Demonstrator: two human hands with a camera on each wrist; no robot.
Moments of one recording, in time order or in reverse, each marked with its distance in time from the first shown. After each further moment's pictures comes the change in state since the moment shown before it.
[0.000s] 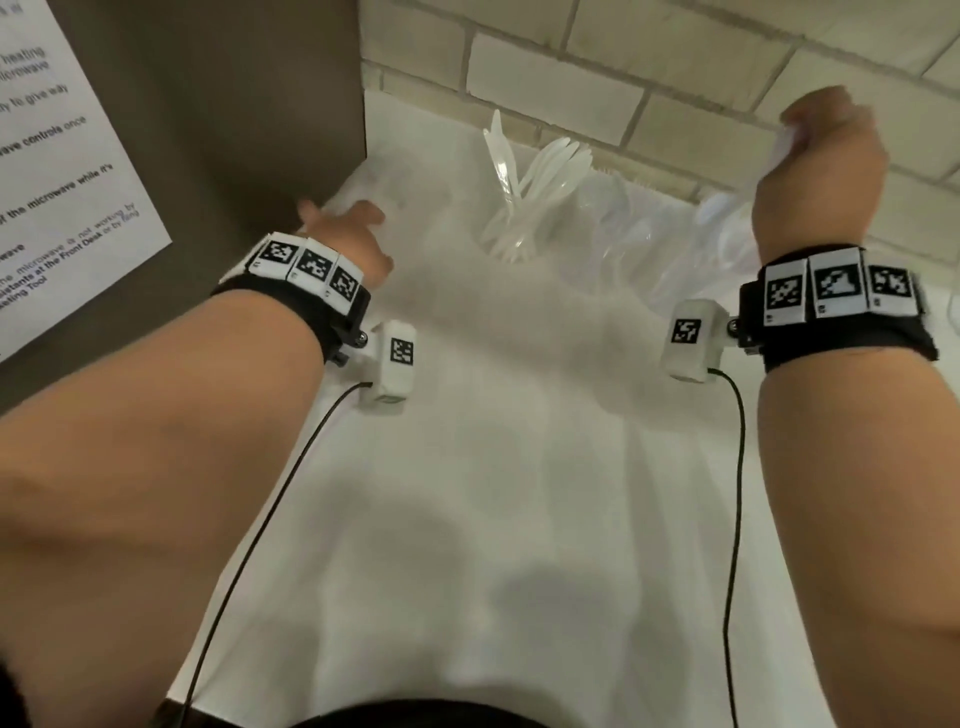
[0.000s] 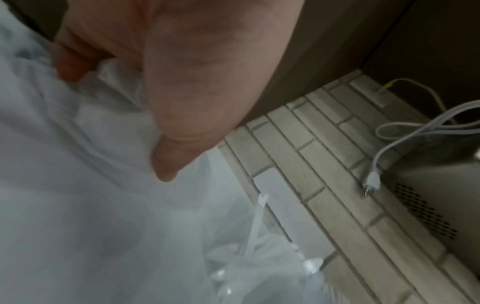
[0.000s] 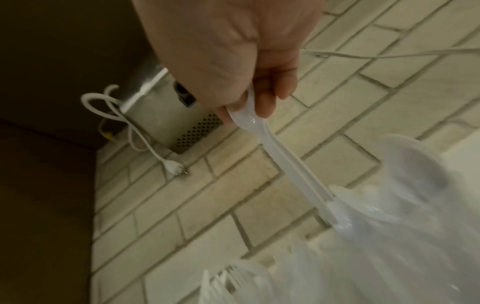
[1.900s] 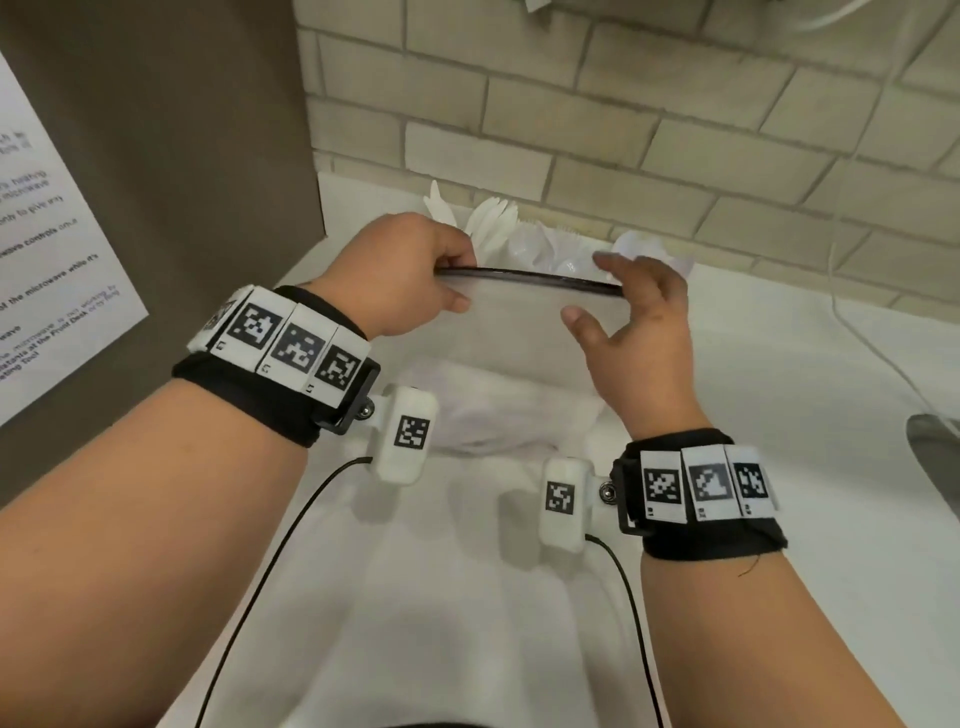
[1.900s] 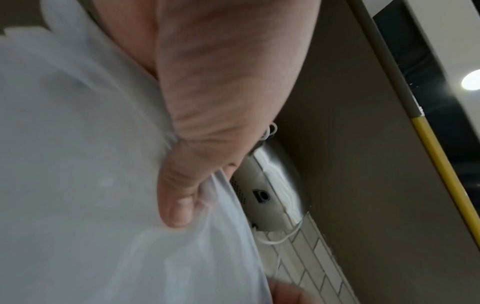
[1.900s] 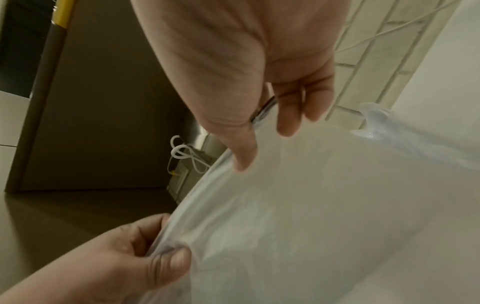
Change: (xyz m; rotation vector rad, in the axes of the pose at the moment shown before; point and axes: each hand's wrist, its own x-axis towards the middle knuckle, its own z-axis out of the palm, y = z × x) left_hand -0.125 0.063 -0.055 -0.177 0.195 0.824; right_hand -0.127 -0.024 -0.031 0.385 -0.192 0.046
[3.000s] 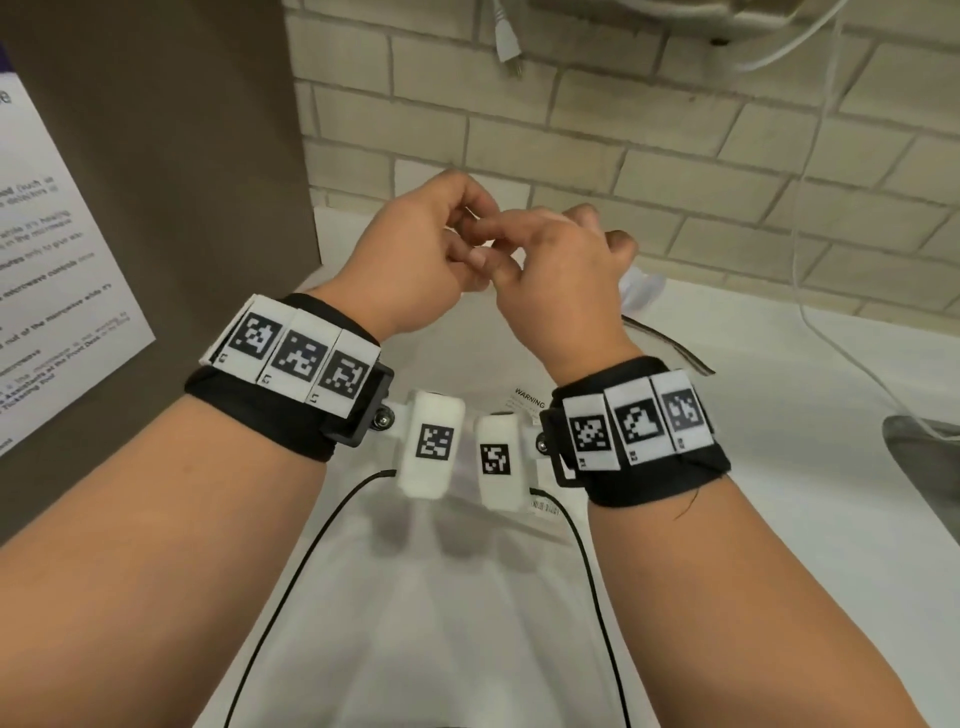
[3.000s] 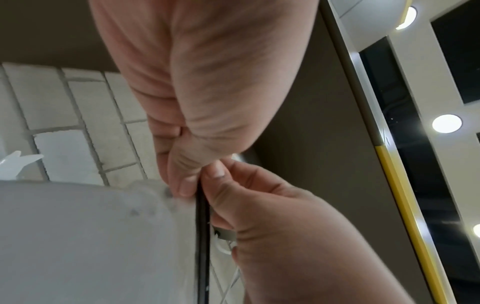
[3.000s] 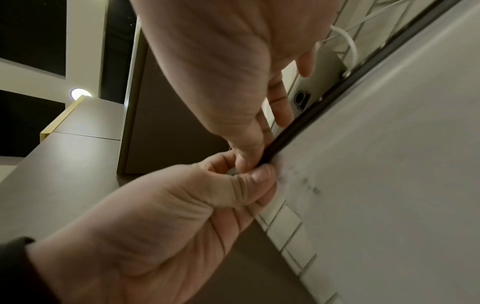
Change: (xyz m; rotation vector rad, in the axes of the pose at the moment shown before) left_hand -0.007 0.040 -0.013 -0.473 0.187 0.039; right_hand 0.013 -0.093 -0.006 -0.317 -0.009 -0.290
